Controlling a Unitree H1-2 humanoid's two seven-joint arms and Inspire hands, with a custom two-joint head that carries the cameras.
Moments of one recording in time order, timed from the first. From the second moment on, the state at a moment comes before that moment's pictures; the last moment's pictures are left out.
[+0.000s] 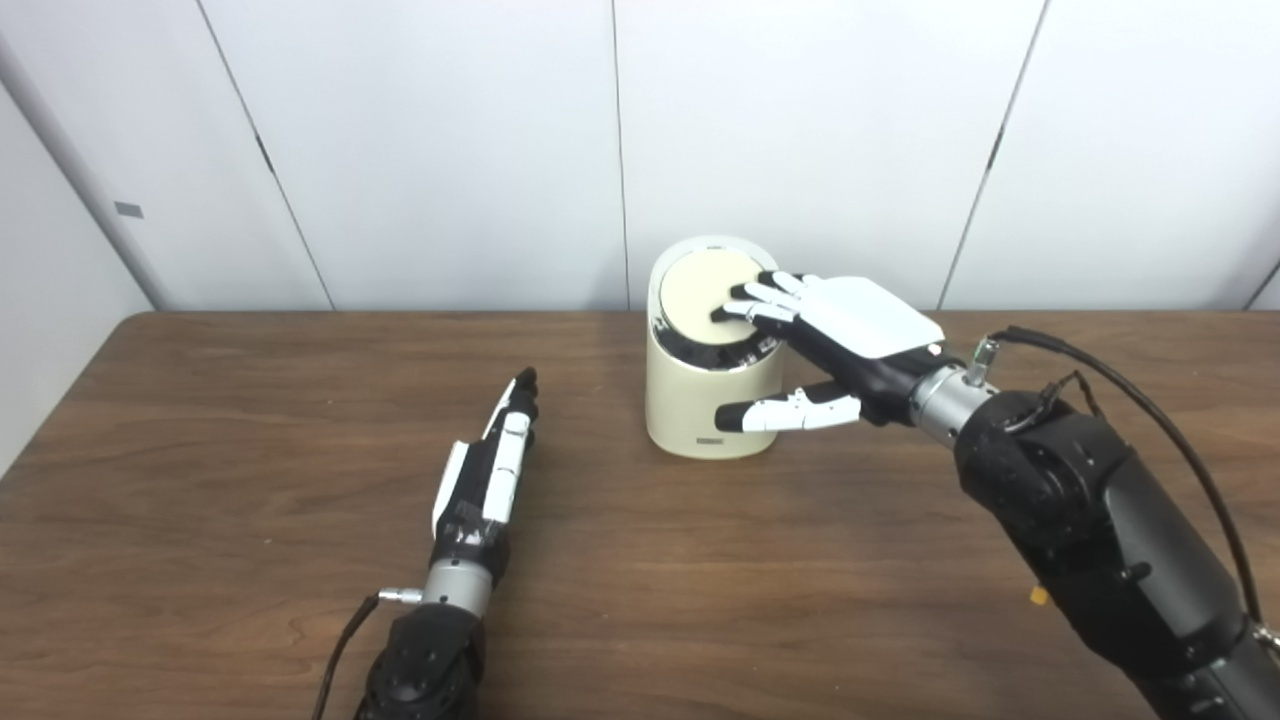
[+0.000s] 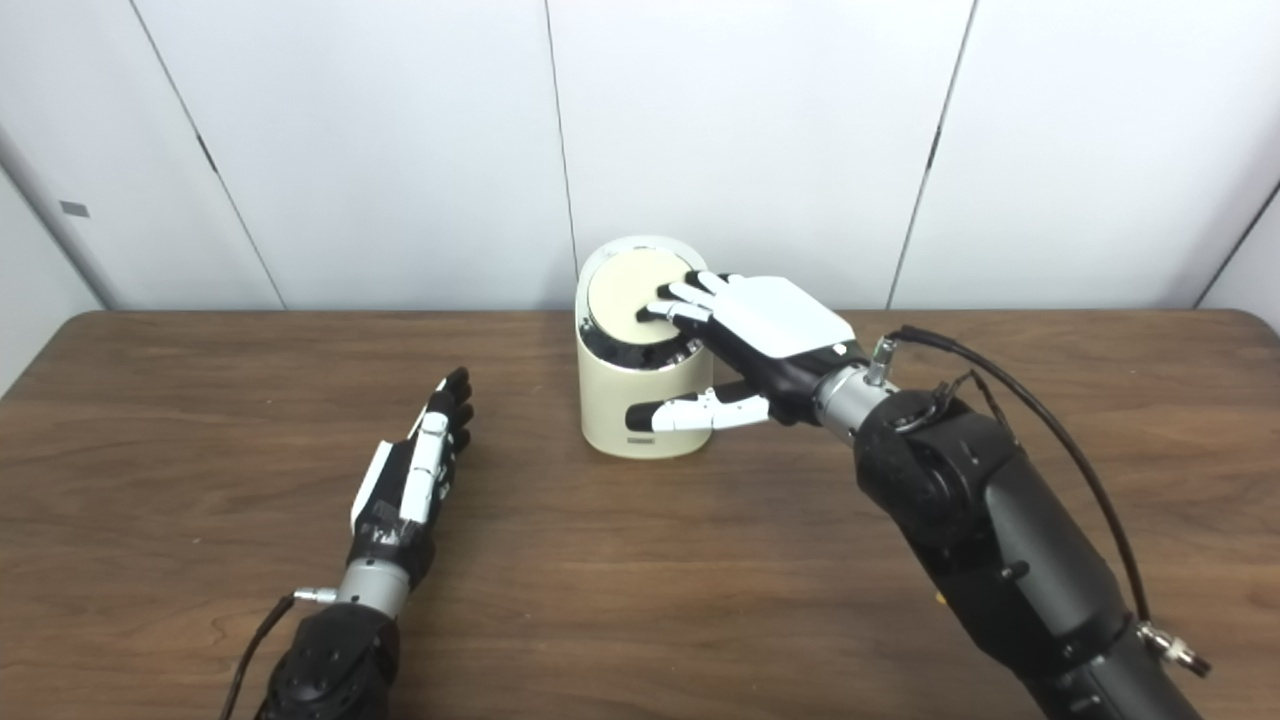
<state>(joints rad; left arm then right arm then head) -0.14 0.01 0.00 -0.05 0.00 0.16 0.00 -0.58 -0.41 0.39 -0.21 -0.81 0.19 0.52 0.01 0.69</state>
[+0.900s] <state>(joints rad) -0.14 0.01 -0.01 -0.05 0.00 0.18 0.00 -0.54 -0.34 0.25 -0.21 -0.69 0.20 0.47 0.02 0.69</state>
